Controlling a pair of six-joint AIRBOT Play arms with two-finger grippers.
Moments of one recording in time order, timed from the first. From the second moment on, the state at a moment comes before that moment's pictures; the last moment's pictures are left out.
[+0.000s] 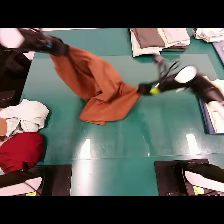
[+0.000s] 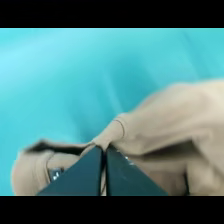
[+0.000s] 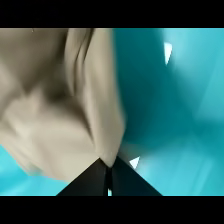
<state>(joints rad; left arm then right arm) -0.26 -1.31 1.70 1.49 -0.97 -1.41 0.20 -1.23 1.15 -1.02 0.97 1.45</state>
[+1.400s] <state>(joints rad) -0.26 -1.16 1.26 1.33 -1.16 -1.29 -0.03 -1.36 1.67 -1.26 1.40 1.45</state>
